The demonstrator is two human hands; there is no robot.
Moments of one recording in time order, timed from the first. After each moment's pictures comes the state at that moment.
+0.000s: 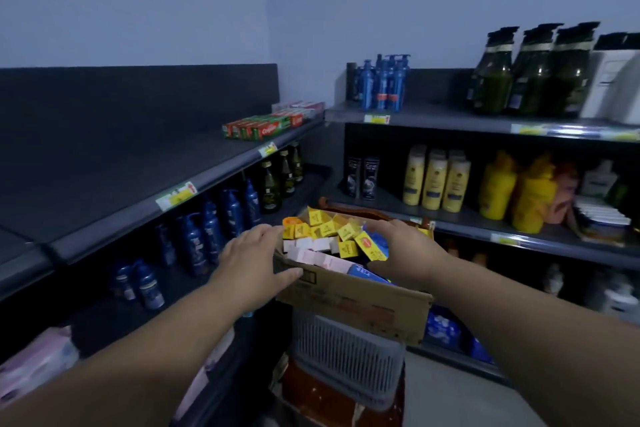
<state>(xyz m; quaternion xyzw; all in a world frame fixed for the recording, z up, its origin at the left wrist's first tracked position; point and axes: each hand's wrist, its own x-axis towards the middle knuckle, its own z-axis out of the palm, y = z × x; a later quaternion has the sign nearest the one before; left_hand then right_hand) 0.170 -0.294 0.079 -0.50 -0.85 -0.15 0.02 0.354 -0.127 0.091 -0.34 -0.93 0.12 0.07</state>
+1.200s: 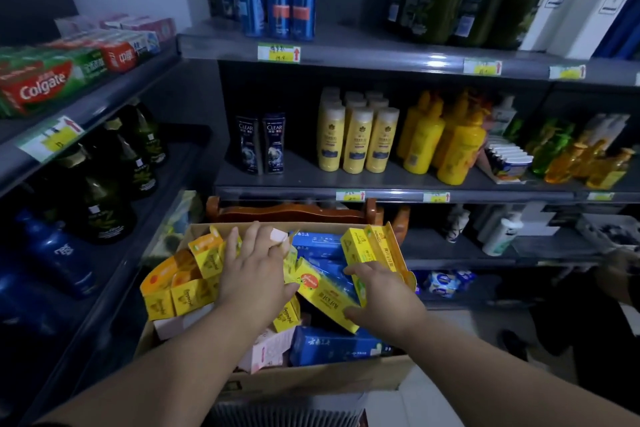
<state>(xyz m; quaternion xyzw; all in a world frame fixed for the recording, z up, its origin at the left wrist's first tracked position) 0.071 0.032 -0.043 -0.67 -0.74 -0.05 0.07 0.273 0.065 -0.047 -0.55 -0.81 0.20 0.02</state>
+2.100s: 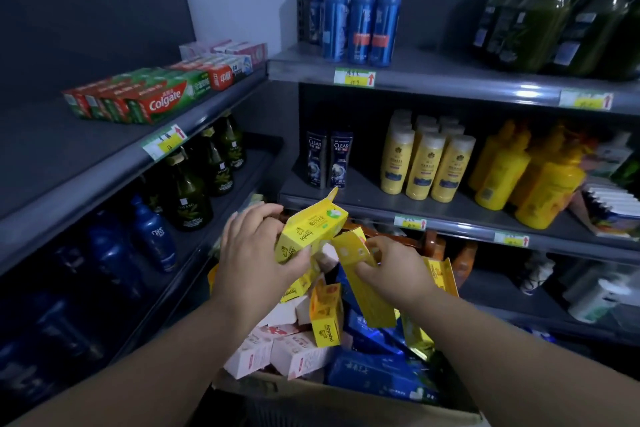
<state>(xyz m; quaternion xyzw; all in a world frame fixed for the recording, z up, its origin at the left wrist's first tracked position) 0.030 0.002 0.003 -0.57 -0.74 -0.35 0.11 0.213 0.111 -0.003 -0.52 -0.81 0.25 0.12</state>
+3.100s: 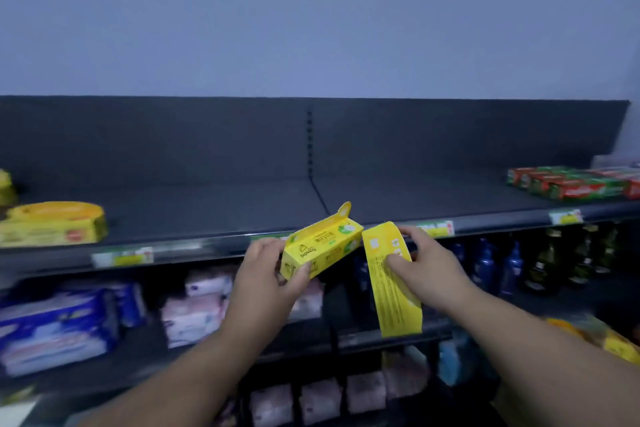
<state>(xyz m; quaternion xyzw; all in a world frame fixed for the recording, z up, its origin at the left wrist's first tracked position) 0.131 -0.488 0.090 -0.07 -0.87 -0.39 0.30 0.110 -0.253 0.123 0.02 -0.91 0.41 0.09</state>
